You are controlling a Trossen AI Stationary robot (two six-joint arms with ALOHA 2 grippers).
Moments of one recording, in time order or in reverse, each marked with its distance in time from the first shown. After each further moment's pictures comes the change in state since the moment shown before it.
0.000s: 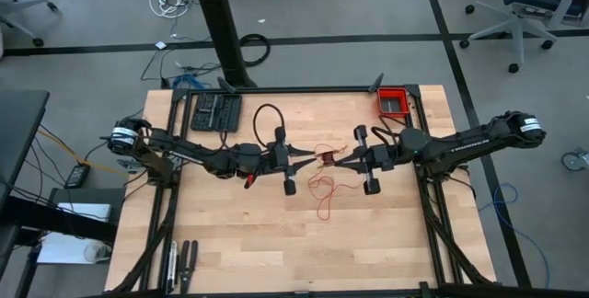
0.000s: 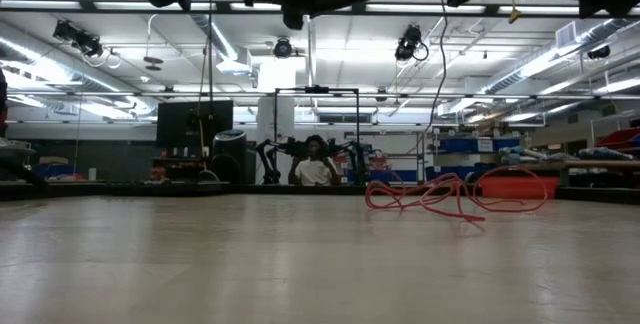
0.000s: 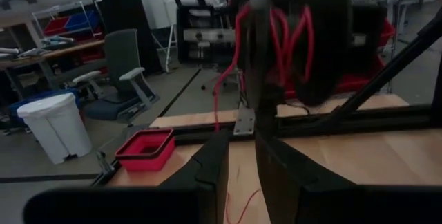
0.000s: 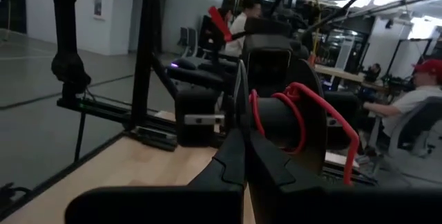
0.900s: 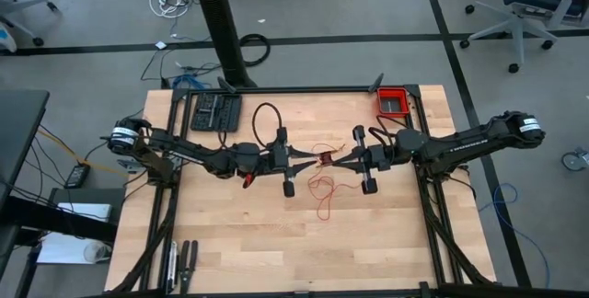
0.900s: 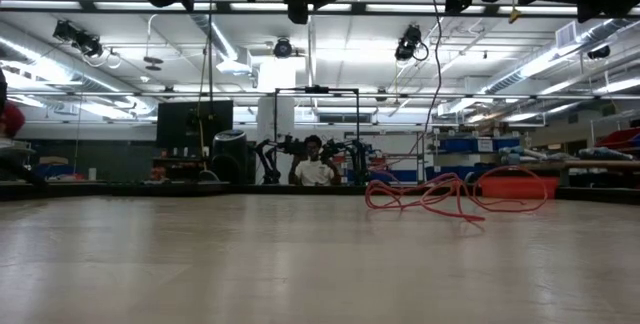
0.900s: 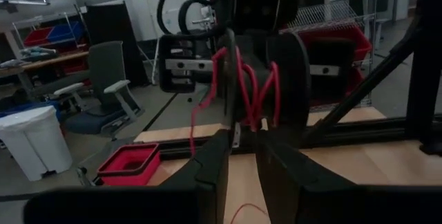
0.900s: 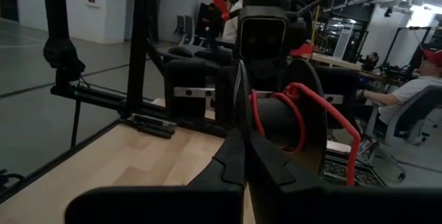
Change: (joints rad) left arm -0.002 0.000 0.000 0.044 0.069 -0.005; right arm -0.009 0.016 0.000 -0.021 0.011 -0.004
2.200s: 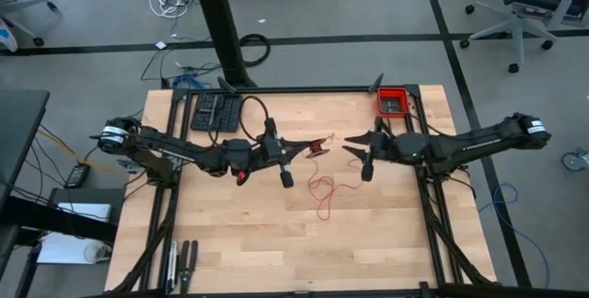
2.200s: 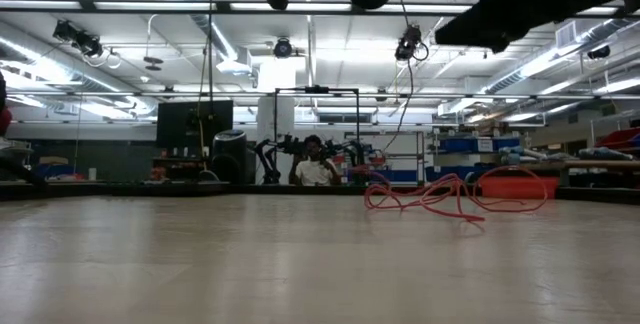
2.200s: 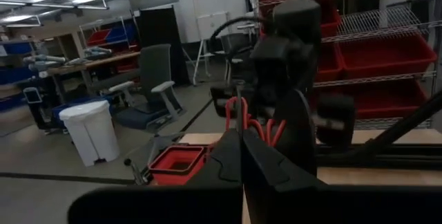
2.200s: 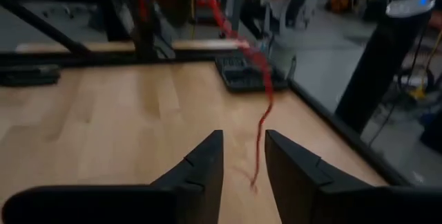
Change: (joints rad) left arm -0.007 -0.089 0.001 -0.045 -0.183 0.013; right arm 0.022 -0.171 0.000 -0.475 0.505 0.221
